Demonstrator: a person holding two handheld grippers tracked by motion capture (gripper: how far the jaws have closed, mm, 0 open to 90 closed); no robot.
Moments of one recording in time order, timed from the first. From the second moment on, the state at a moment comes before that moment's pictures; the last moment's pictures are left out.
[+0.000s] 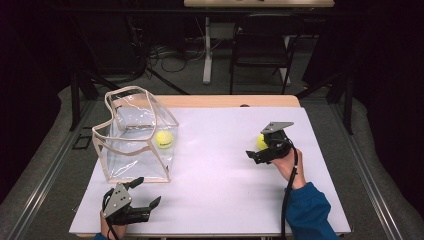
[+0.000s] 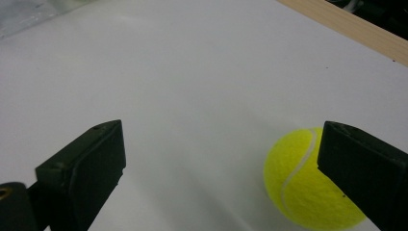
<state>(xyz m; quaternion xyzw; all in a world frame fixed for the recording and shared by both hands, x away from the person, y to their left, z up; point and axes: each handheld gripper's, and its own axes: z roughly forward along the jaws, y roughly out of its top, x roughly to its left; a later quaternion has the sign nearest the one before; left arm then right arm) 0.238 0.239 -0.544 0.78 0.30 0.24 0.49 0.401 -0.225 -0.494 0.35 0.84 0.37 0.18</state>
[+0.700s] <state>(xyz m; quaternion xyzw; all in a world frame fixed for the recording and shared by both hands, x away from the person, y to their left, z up) 0.237 0.238 -0.545 0.78 0.30 0.24 0.49 0.415 -0.248 -0.499 0.40 0.82 0.36 0.20</state>
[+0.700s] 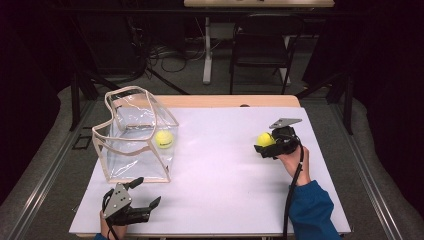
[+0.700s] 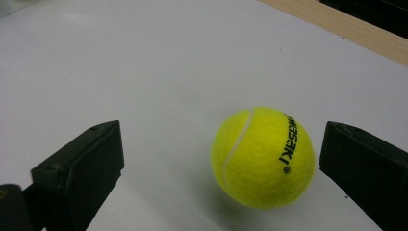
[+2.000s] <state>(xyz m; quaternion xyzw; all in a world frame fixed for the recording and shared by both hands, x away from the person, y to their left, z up) 0.234 0.240 -0.545 0.78 0.30 0.25 0.49 0.441 -0.259 -0.534 0.46 0.80 0.34 0.17</state>
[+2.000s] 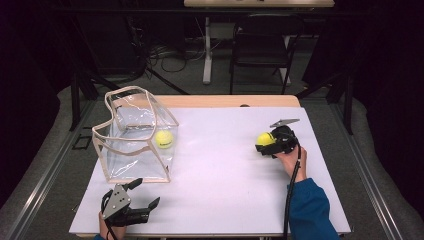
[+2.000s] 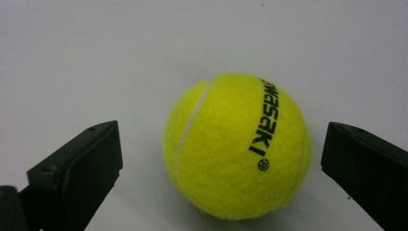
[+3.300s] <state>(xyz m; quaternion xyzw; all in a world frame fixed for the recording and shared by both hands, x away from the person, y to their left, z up) 0.234 0.239 -0.545 0.78 0.30 0.25 0.49 0.438 -0.247 -0.522 0.46 0.82 0.30 0.17</state>
